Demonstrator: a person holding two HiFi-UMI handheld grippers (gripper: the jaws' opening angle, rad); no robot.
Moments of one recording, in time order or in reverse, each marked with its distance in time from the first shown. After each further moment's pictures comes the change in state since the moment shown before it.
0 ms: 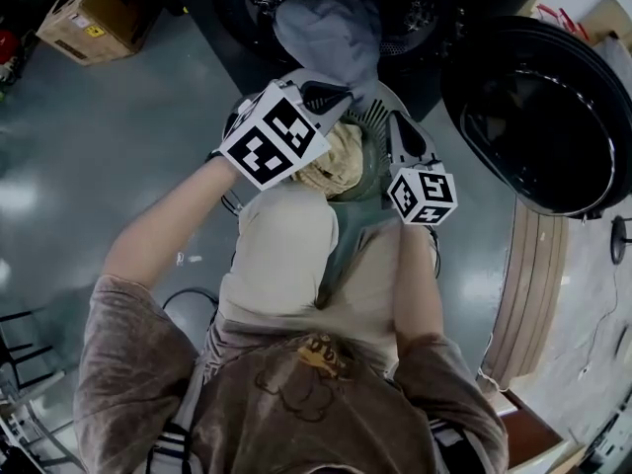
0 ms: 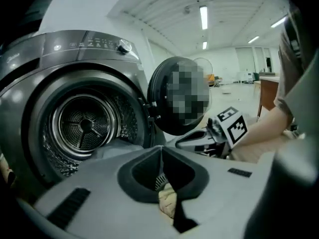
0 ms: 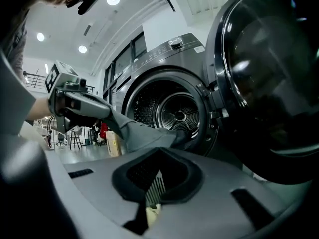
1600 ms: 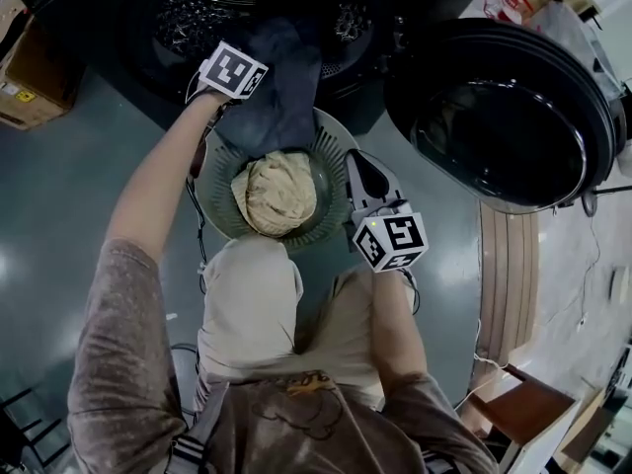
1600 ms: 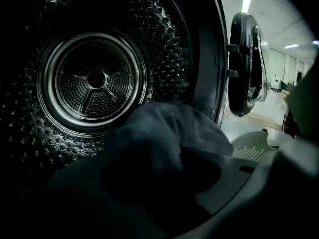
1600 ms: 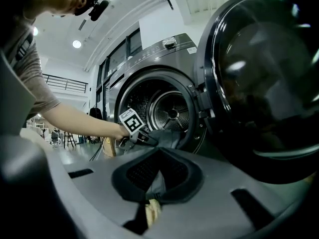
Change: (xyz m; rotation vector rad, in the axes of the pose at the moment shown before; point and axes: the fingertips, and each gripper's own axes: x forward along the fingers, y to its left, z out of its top) left arm 0.187 0.190 -0.121 -0.232 0.259 0.089; right arm -0.013 -0.017 0.000 0.009 0.037 -0.074
